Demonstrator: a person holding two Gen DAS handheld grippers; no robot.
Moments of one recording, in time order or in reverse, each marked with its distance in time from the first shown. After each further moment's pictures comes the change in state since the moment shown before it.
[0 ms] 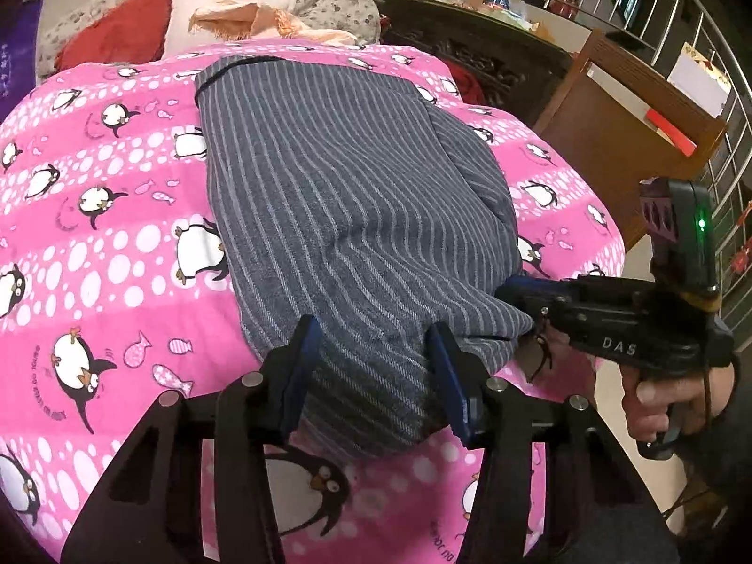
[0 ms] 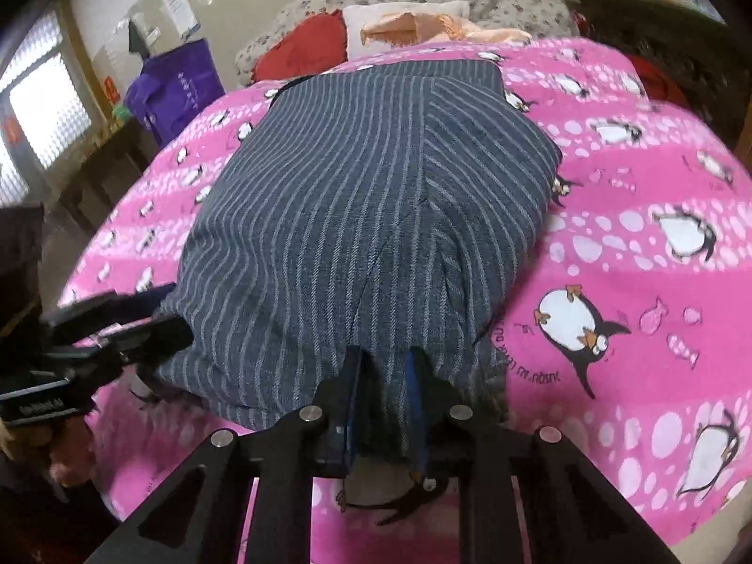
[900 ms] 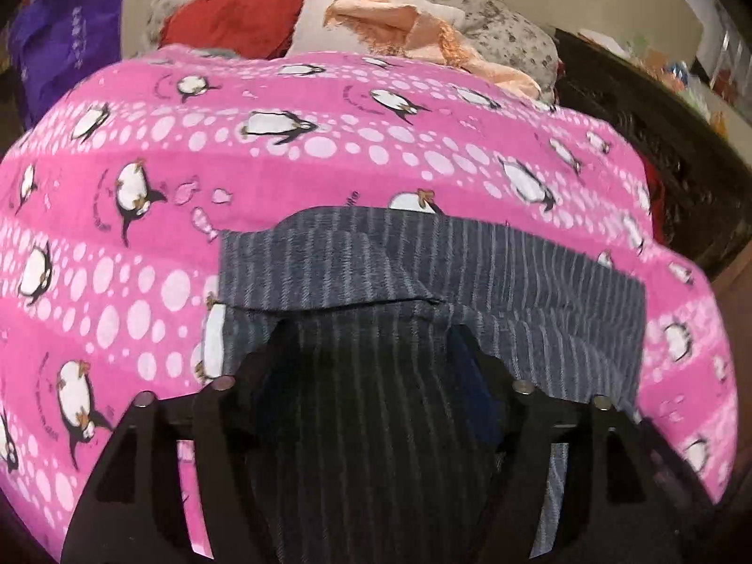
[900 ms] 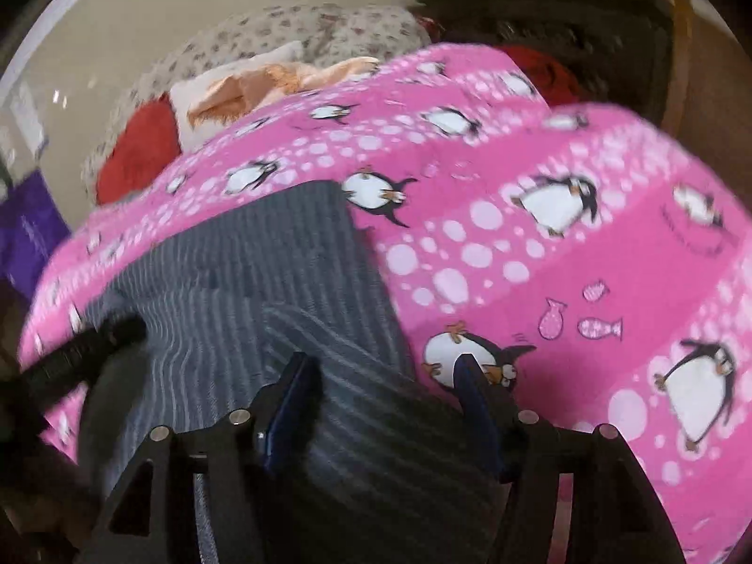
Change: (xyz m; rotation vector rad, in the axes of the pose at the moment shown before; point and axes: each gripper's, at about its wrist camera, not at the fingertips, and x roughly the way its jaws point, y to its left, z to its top) left arm 0.135 0.089 0.162 -0.301 -0.049 0.374; right arm 0.076 -0.069 0.118 0.355 -0.155 -0.312
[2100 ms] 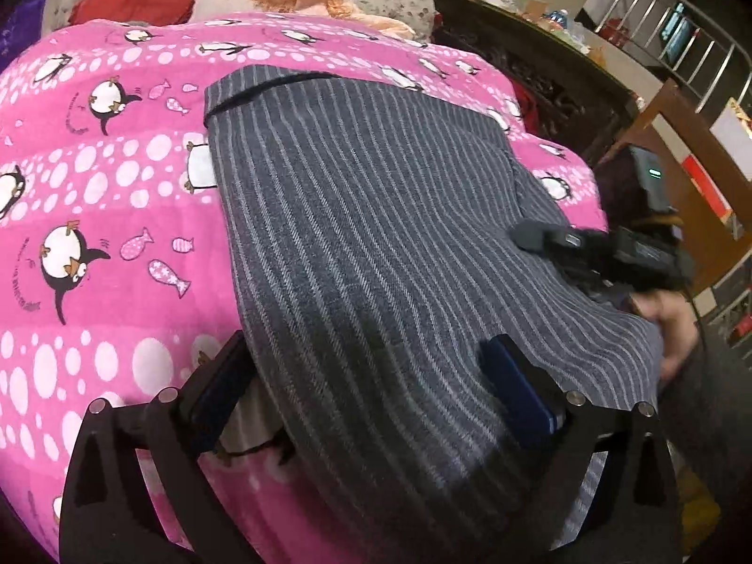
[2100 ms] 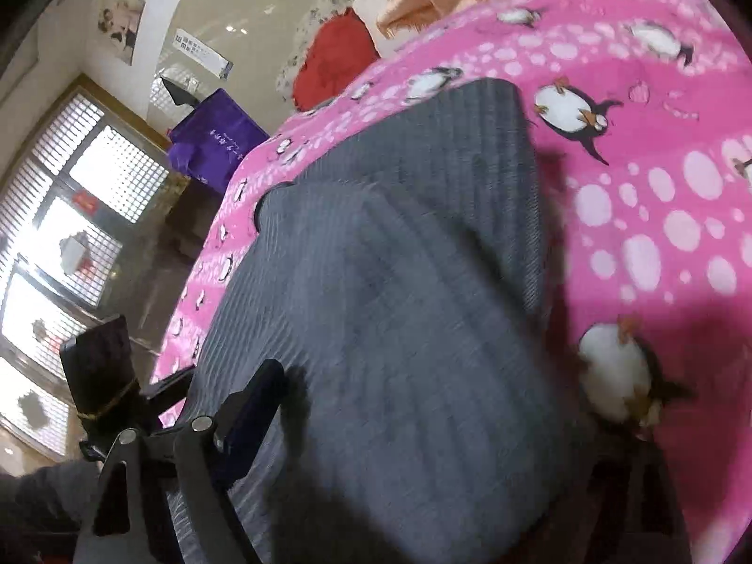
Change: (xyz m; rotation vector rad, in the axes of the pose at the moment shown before) left arm -0.070 0.043 -0.087 0.172 0.113 -0.375; right arm 0.039 -0.007 0.015 -0.219 0.319 0.713
